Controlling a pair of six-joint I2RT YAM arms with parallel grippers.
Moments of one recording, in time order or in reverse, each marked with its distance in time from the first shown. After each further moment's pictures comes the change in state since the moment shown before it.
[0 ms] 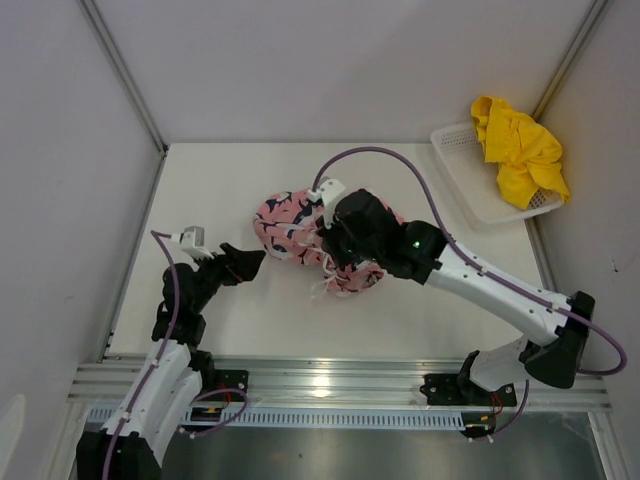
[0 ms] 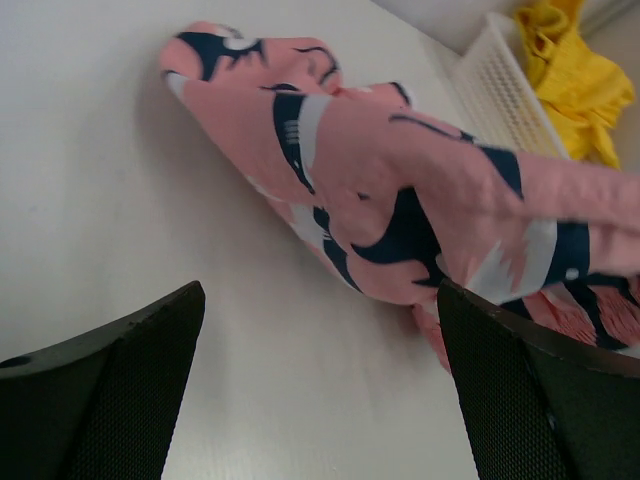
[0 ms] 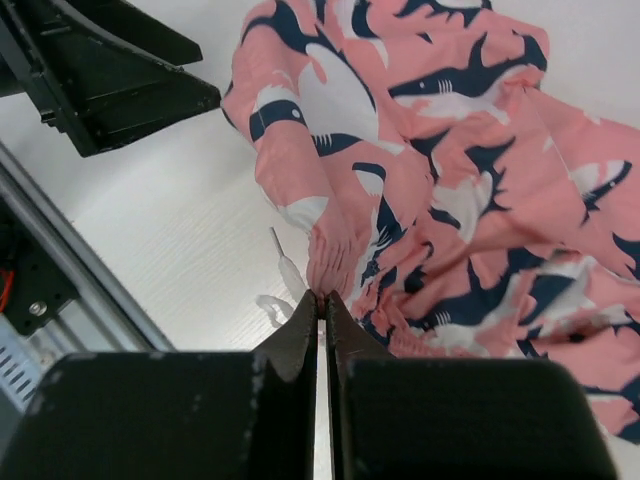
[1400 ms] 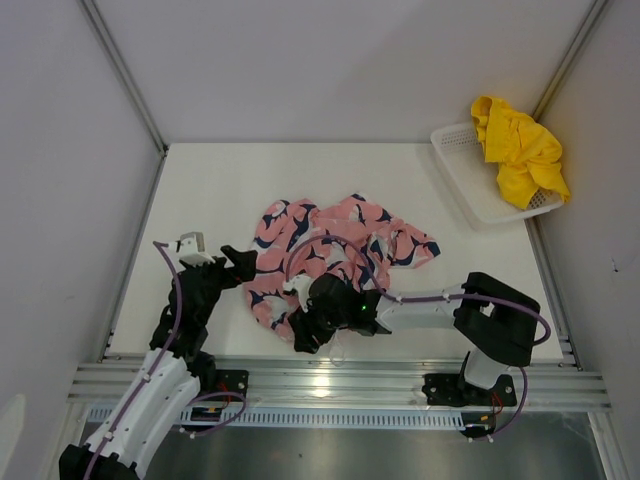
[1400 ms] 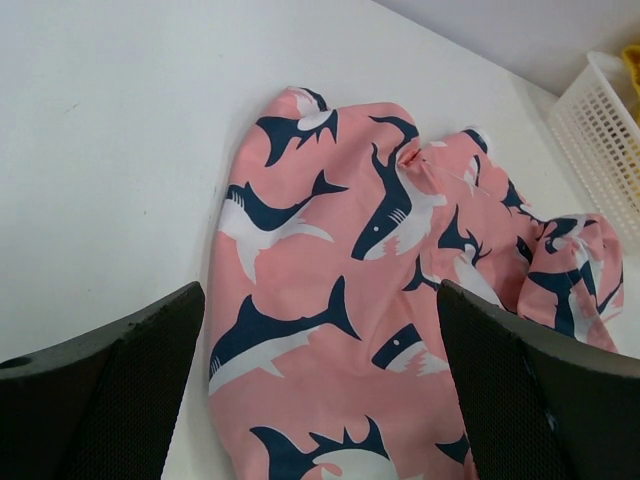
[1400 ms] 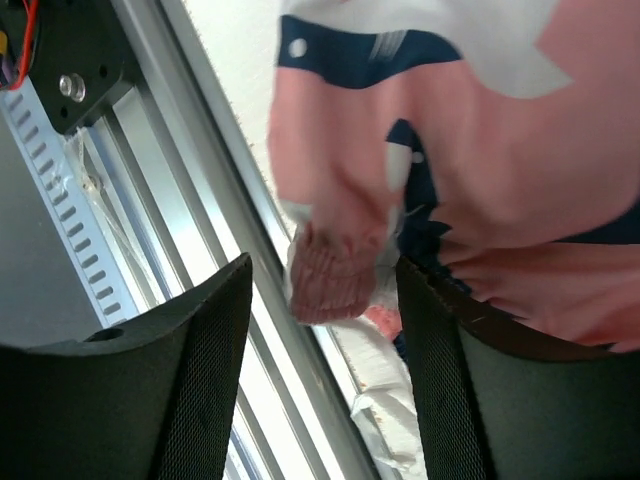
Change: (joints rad) left arm -0.218 -0.144 0.009 -0.145 -0.399 0.085; right arm 0.105 0.220 -0.618 0.672 -0.448 0.220
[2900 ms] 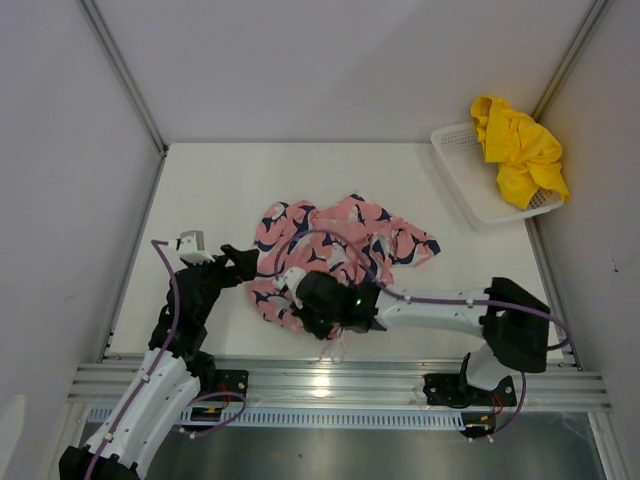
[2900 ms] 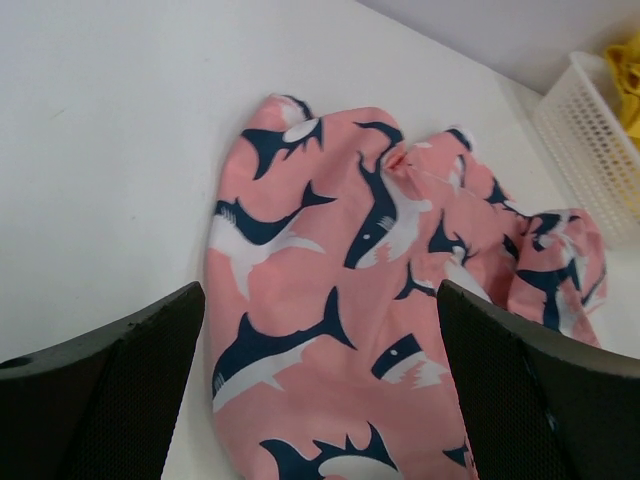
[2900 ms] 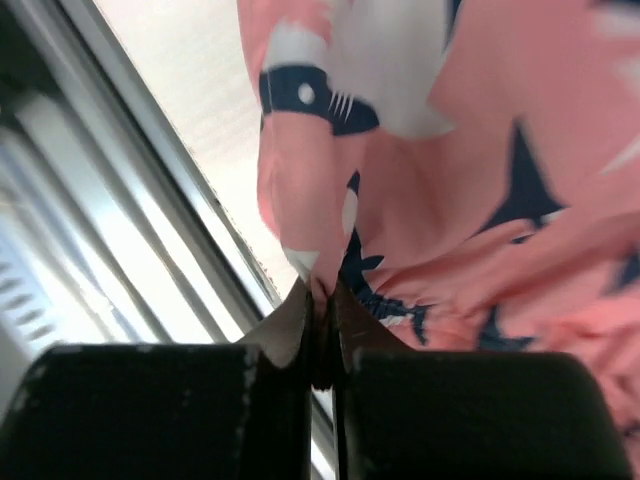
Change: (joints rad) left arm 0.011 0.000 0.021 -0.025 0.008 -0.006; right arm 0.147 -0.016 0.169 -0.313 0.377 -0.101
